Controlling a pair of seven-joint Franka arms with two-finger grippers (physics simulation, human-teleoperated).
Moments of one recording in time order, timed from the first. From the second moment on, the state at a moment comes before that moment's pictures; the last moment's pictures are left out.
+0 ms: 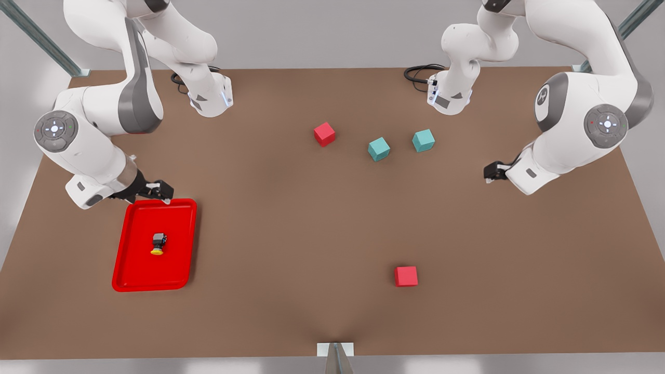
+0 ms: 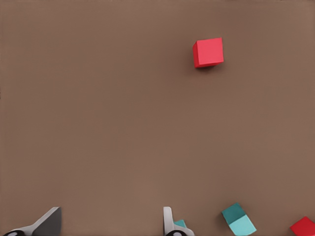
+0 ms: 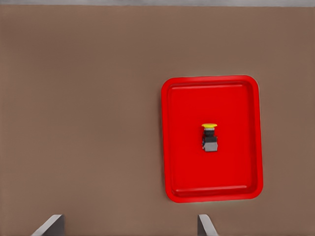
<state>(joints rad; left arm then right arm) -0.20 0.18 0.07 -1.42 -0.01 1.48 -0.03 -0.14 0.17 0.29 -1.51 -0.08 1.68 0.16</state>
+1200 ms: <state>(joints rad) -0.22 0.26 0.07 -1.42 -0.01 1.56 -0.03 -0.47 0.64 0.29 -1.94 -0.33 2.58 -0.01</state>
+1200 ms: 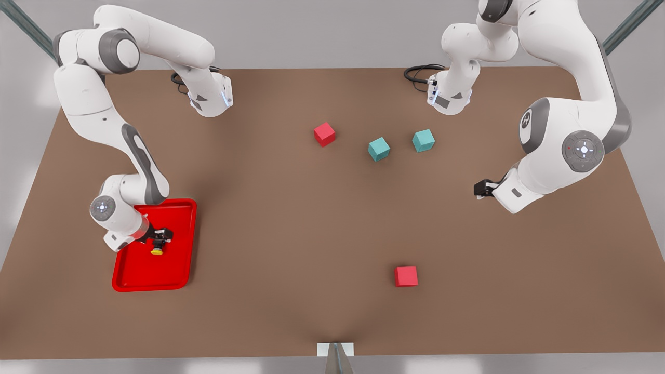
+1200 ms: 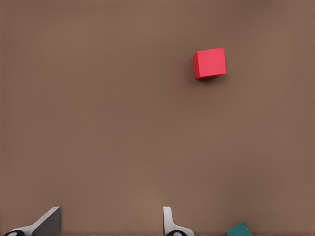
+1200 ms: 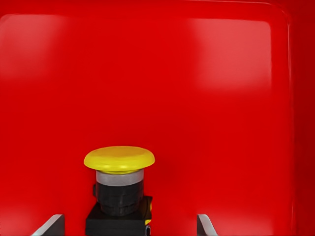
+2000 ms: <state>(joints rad) -0.22 0.26 0.07 -1.42 -0.01 1.55 -0.04 -0.46 0.64 0.29 -1.94 -0.32 2.61 -0.06</state>
